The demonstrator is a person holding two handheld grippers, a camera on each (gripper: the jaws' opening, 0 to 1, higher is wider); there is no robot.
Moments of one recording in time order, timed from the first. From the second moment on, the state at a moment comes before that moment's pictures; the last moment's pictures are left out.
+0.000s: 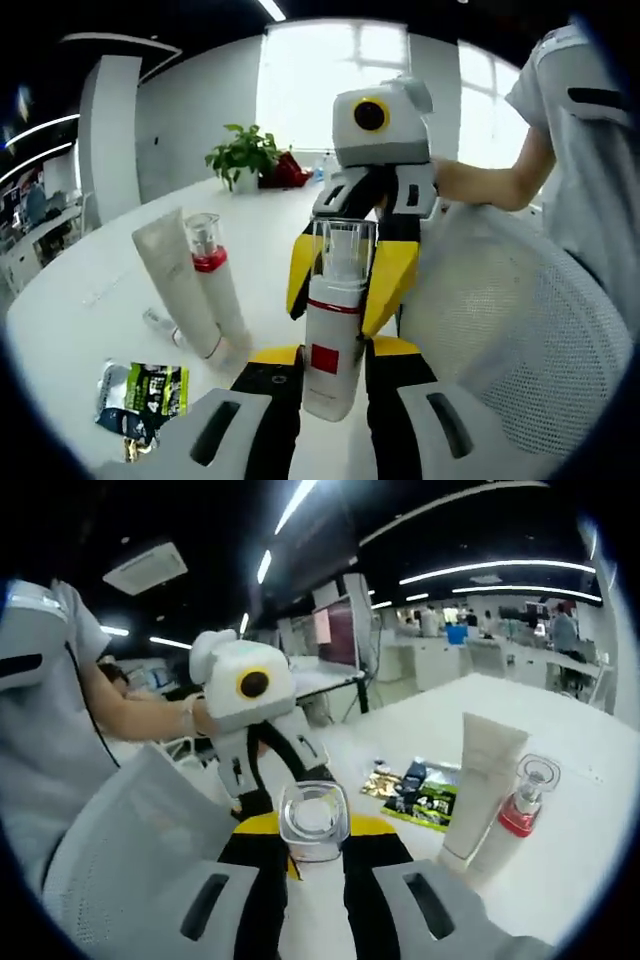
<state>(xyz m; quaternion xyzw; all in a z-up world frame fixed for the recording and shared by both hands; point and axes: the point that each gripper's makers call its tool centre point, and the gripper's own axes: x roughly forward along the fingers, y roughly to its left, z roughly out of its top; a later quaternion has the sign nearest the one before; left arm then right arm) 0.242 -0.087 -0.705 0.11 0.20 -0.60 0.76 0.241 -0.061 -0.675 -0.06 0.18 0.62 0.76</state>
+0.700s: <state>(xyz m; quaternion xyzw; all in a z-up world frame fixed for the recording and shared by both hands) 0.219 -0.090 -0.712 0.11 0.22 -0.63 0.74 0.216 -0.051 -0.676 -0.11 0.15 0.67 0.72</state>
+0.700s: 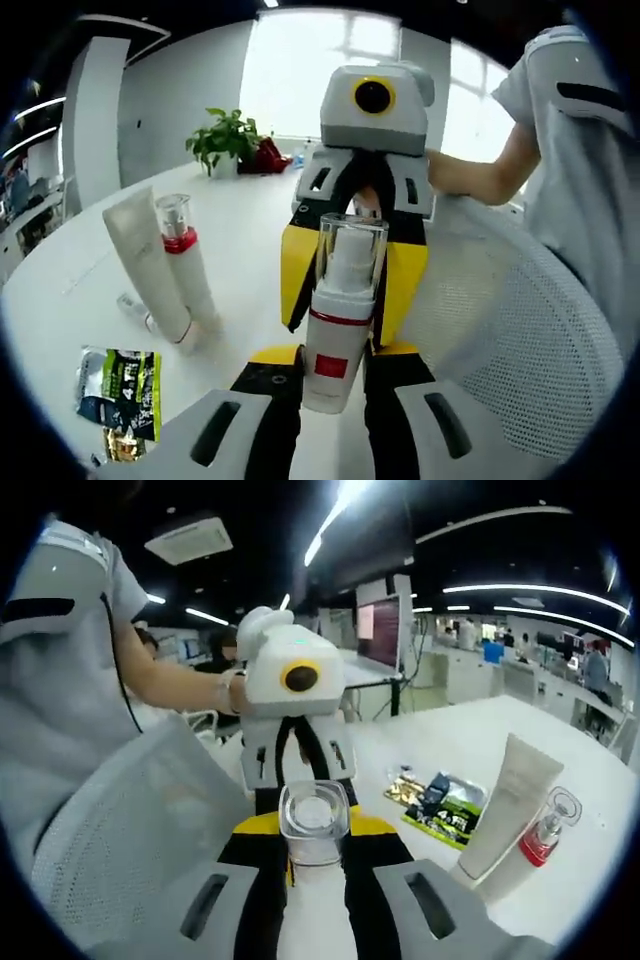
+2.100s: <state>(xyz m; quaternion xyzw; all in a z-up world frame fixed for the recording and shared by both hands) 0.264 -0.087 -0.701 0.19 0.19 -0.47 0.84 0.266 -0.066 -0.667 0.01 0.19 0.55 0.81</state>
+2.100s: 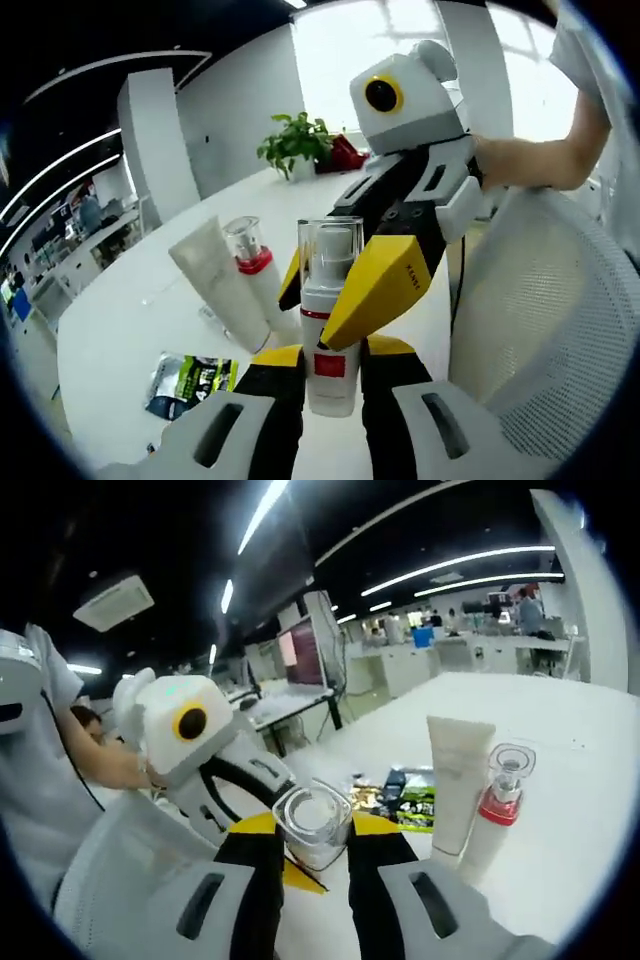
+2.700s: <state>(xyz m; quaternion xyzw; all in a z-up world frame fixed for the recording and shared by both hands) 0.241 -0.086 -0.709 0.22 0.19 -0.57 0.77 0.240 -0.056 -0.670 -0.07 0.17 0.61 0.77</state>
